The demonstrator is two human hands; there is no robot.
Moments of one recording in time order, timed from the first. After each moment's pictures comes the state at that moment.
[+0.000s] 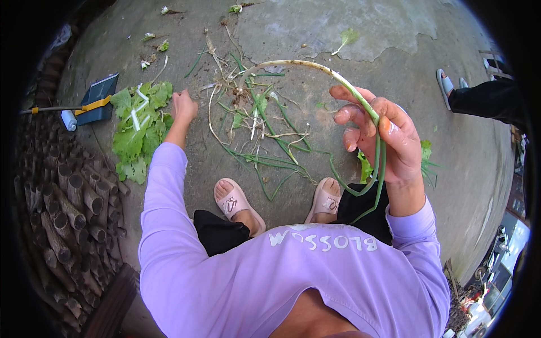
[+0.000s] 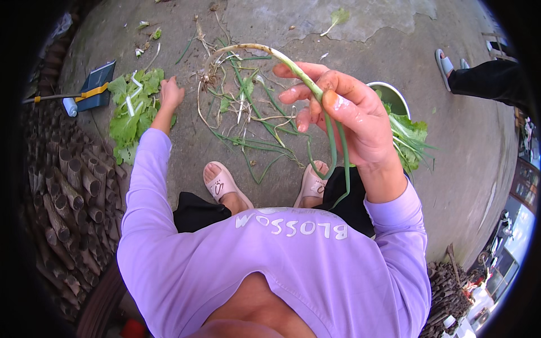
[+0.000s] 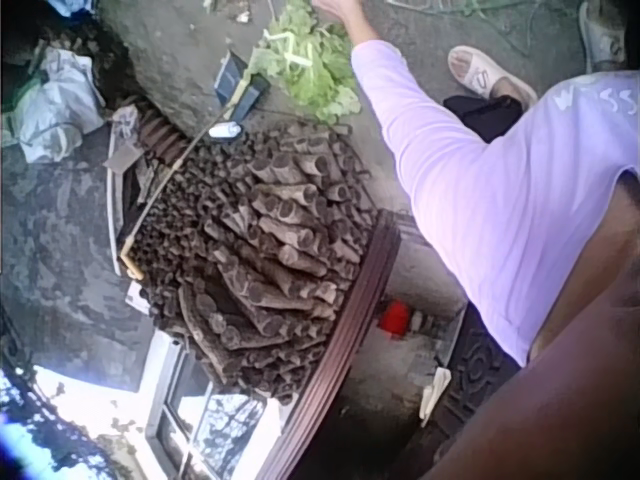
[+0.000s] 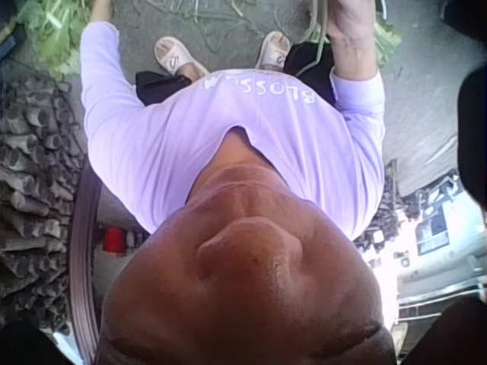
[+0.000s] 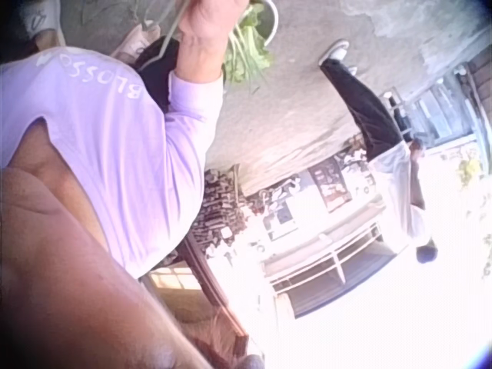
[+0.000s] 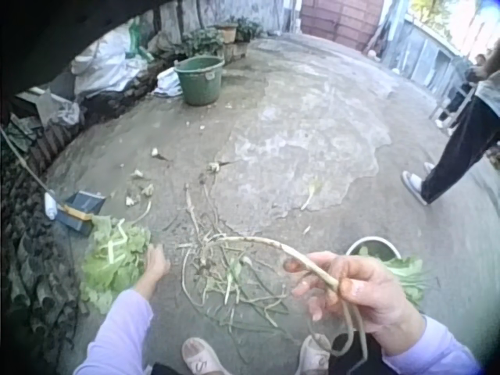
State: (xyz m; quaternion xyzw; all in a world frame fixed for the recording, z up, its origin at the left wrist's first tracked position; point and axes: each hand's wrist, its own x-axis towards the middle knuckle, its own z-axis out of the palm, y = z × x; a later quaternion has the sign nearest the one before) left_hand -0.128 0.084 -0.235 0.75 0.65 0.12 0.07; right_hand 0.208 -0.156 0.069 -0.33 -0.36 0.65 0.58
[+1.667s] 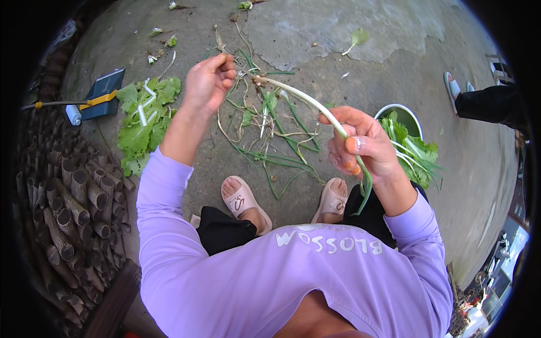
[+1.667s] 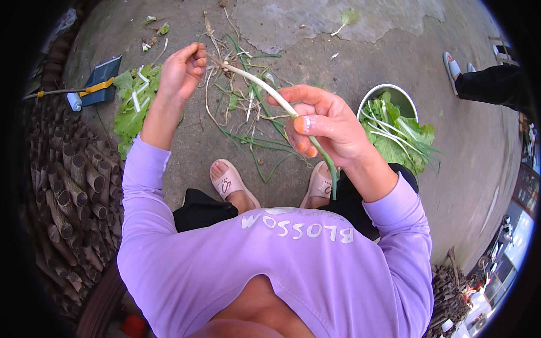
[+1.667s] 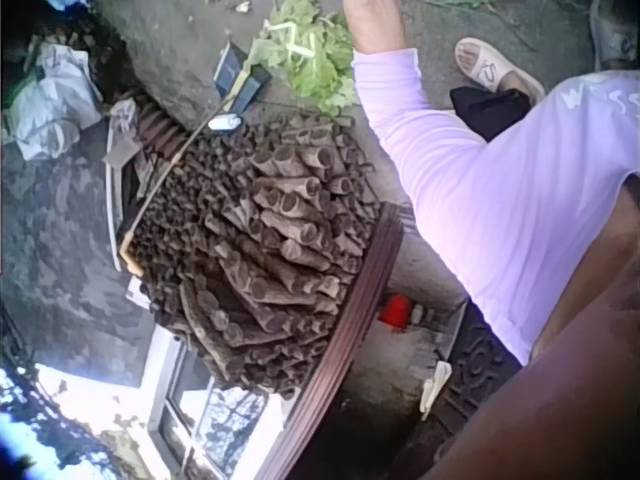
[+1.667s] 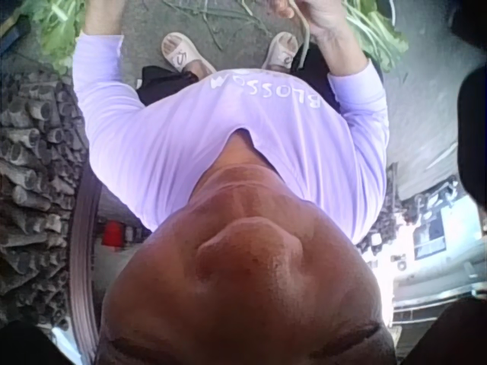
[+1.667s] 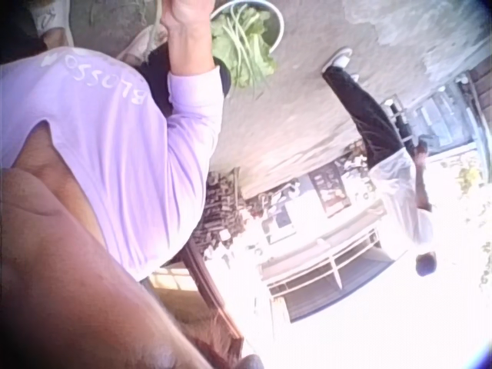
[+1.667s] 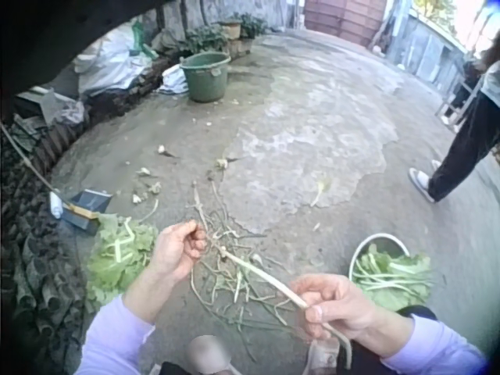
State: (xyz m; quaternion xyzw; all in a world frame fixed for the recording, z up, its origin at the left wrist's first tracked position) left_hand -0.043 0.052 -0.059 0.31 0.38 0.34 0.80; right_hand 0.182 -0.154 0.036 -0.30 -0.23 0.77 0.52
